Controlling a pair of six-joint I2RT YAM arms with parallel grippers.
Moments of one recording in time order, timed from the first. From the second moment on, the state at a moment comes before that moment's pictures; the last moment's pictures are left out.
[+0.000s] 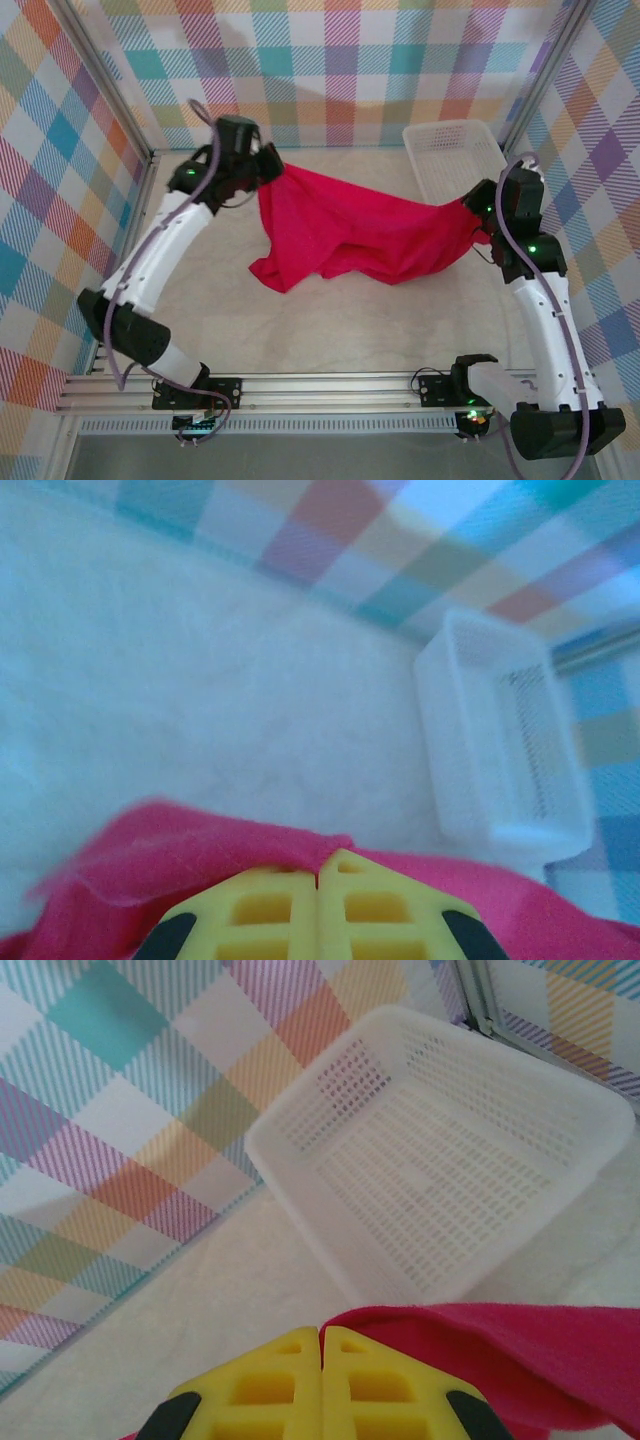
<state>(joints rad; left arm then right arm) -0.41 1.53 1.76 -0.81 0.01 -0.71 0.07 1.00 1.20 -0.64 0.16 0.67</state>
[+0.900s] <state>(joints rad) -0.04 1.12 2.39 -1.13 -0.04 -0.47 0.15 0.97 1.87 -0.68 -0.40 0.72</state>
